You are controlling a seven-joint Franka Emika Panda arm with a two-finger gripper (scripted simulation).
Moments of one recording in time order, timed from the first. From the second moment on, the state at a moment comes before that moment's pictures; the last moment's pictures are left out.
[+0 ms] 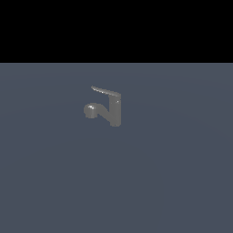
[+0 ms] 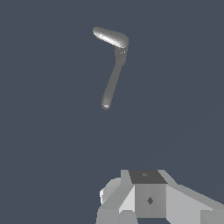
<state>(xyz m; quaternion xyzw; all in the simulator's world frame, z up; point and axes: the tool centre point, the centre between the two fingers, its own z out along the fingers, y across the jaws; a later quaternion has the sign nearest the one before) -0.239 0.007 0.500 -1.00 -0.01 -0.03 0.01</state>
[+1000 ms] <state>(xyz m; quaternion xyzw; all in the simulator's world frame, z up) -0.157 0.013 0.493 -0.99 0.14 -0.02 0.03</state>
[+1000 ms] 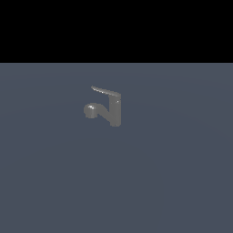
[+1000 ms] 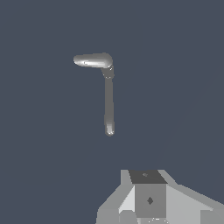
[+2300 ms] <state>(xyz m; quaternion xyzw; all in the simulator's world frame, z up) 0.013 0.035 0.412 -0.89 0.45 0.00 0.03</state>
